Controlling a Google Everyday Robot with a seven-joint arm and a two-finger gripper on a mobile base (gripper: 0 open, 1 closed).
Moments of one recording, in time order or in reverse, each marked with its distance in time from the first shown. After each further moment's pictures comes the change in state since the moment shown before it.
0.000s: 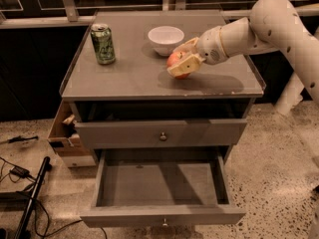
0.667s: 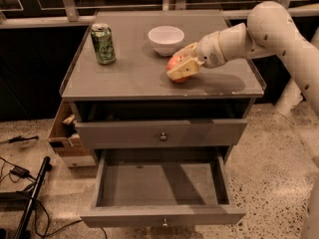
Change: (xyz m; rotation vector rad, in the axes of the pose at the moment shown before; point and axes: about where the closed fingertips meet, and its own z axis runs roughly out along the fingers) arm 0.014 -0.002 0.011 -0.025 -0.002 0.054
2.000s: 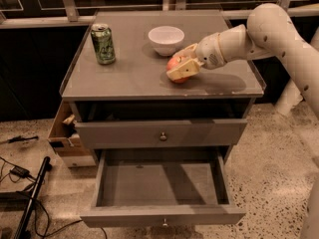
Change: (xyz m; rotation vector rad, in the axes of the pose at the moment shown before) arm 0.004 0.000 0.002 -0.004 -0.002 0.010
